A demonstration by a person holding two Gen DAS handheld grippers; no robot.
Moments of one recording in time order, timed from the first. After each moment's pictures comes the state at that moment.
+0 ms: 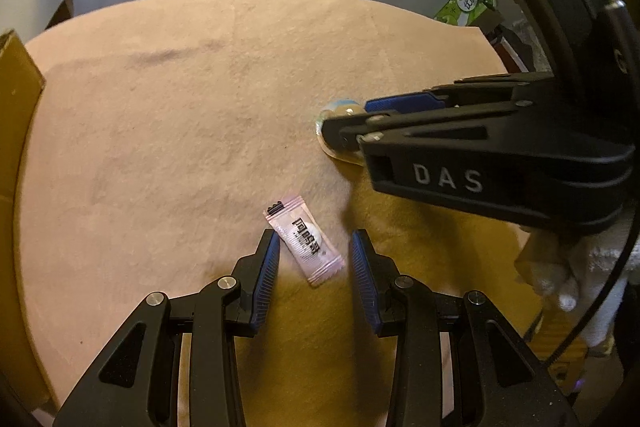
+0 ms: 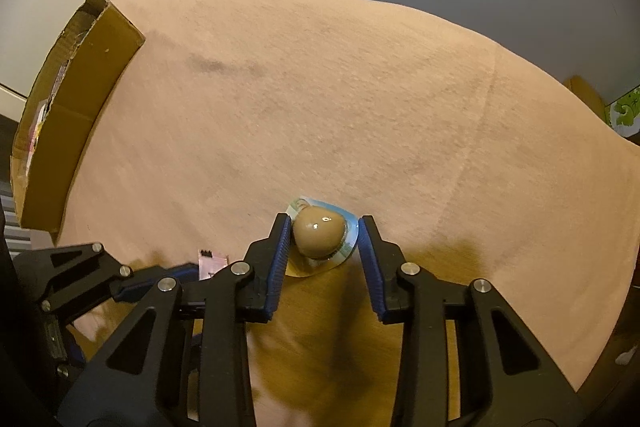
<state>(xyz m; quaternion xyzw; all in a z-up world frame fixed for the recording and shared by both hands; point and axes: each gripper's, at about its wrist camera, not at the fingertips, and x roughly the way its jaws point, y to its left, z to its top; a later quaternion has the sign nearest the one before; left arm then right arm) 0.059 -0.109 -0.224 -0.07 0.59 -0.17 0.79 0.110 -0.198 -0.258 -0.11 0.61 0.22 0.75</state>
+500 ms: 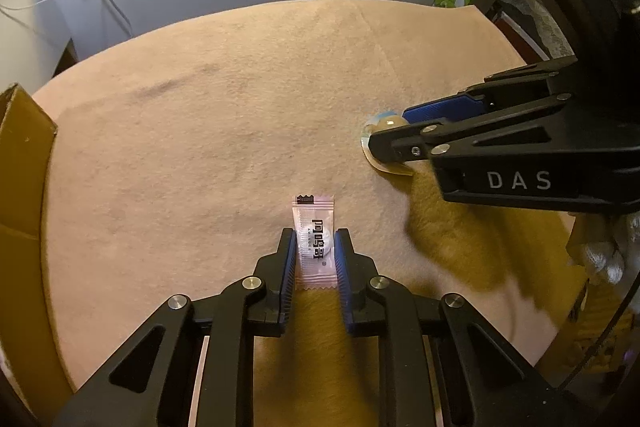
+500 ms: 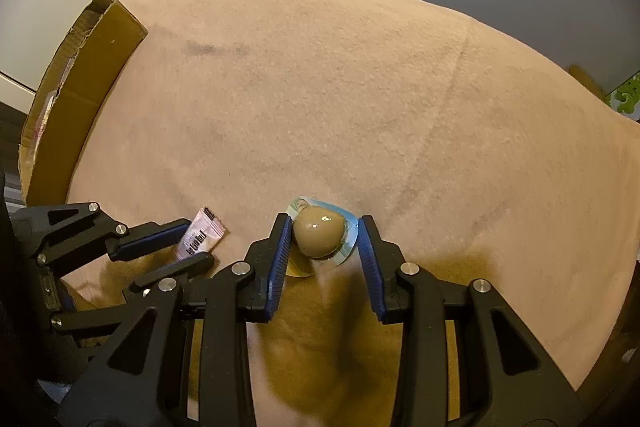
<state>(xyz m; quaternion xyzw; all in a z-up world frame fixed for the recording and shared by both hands) 0.057 -0.119 -0.227 0.01 0.56 -0.17 0.81 0.099 -0.212 -0.264 -0.09 0.61 0.23 0.75</state>
